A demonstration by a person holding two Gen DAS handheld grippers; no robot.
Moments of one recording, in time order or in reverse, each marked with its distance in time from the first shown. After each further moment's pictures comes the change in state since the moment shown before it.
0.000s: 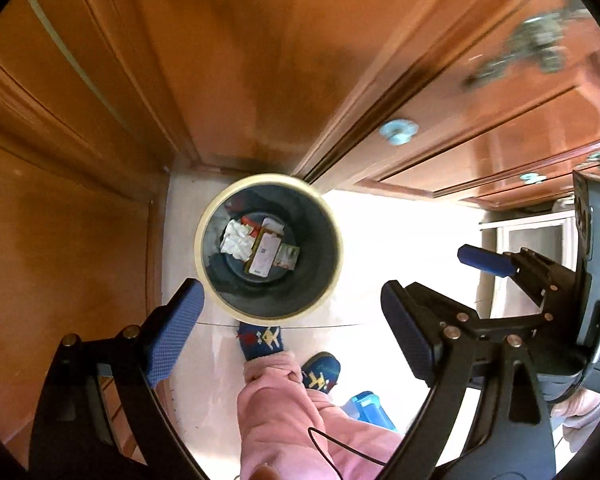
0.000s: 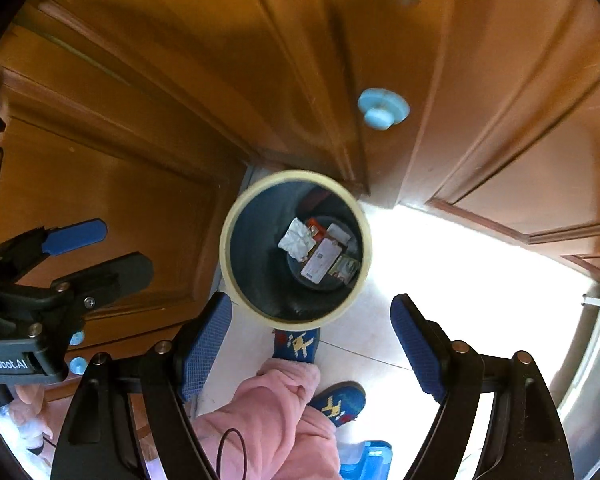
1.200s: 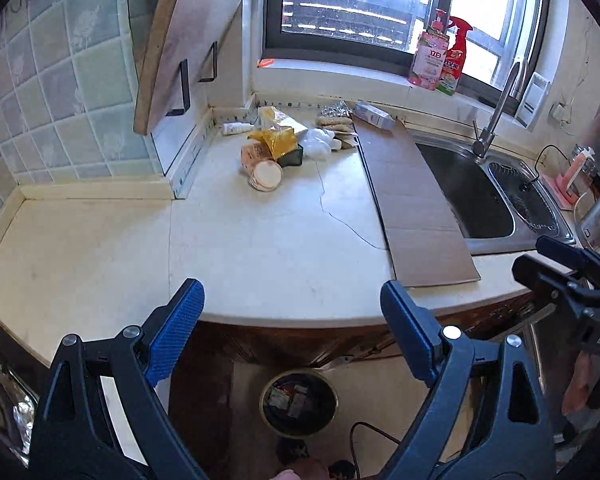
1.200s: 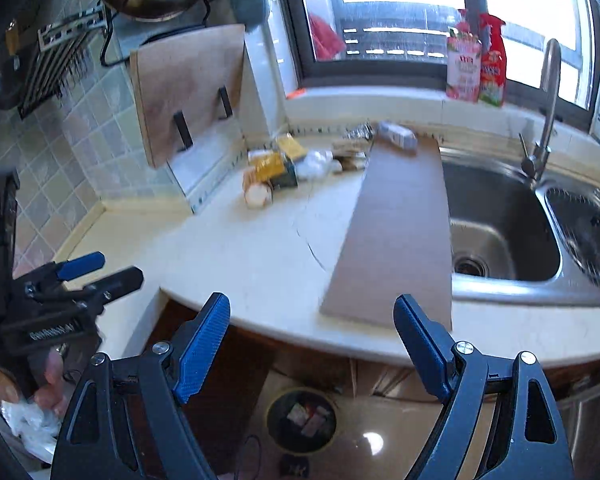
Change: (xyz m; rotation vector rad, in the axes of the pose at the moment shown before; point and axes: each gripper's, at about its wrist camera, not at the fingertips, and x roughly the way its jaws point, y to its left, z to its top) left arm -0.461 -0.068 0.126 0.112 -0.580 0.102; right arm -0.515 0.086 0.085 -0.039 -0.658 -0.083
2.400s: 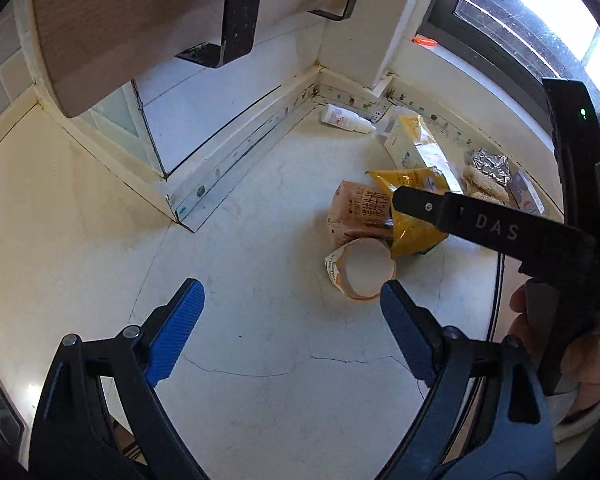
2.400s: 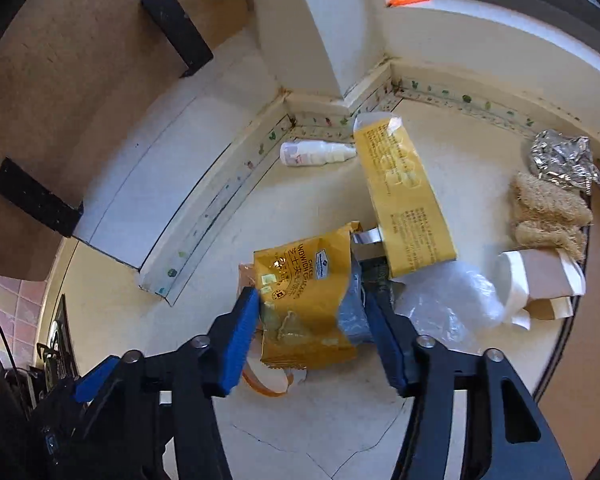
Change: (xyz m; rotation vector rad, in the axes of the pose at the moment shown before) left arm 0.275 0.084 0.107 -0.491 0.133 0.241; right arm 0.469 0.050 0.235 -0.157 0.400 0.331
